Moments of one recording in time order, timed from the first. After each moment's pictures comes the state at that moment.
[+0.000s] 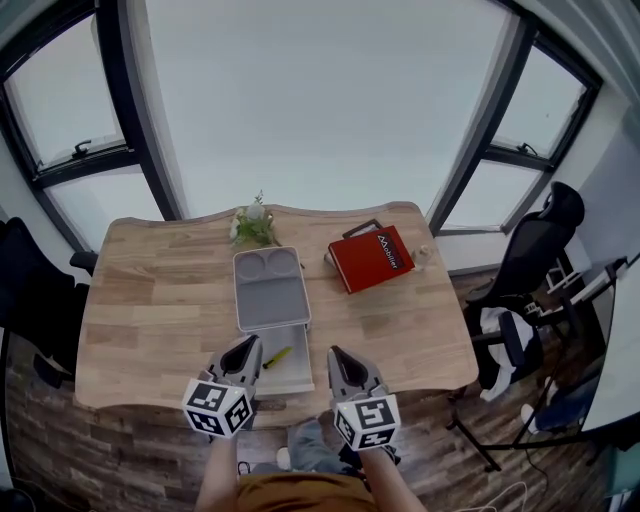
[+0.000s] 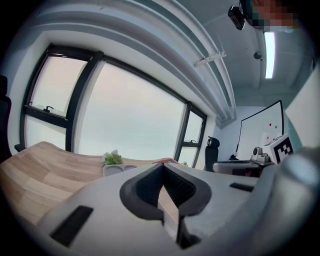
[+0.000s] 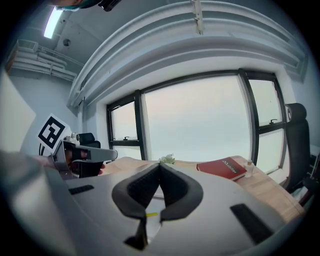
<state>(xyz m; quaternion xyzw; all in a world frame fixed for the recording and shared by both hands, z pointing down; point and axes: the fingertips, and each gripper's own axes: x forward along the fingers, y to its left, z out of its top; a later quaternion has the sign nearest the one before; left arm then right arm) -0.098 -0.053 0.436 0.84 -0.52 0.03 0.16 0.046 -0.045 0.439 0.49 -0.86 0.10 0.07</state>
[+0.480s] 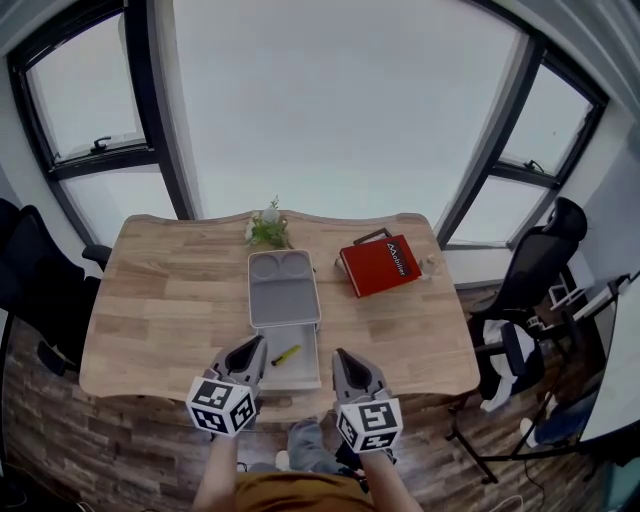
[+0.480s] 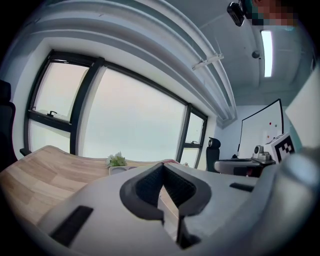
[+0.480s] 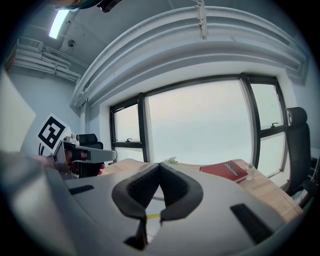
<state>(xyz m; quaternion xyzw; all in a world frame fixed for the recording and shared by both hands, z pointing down) -0.112 -0.029 0.425 0.83 -0.54 0.02 0.15 0.035 -0.024 0.426 0.48 -0.87 0.09 0.07</state>
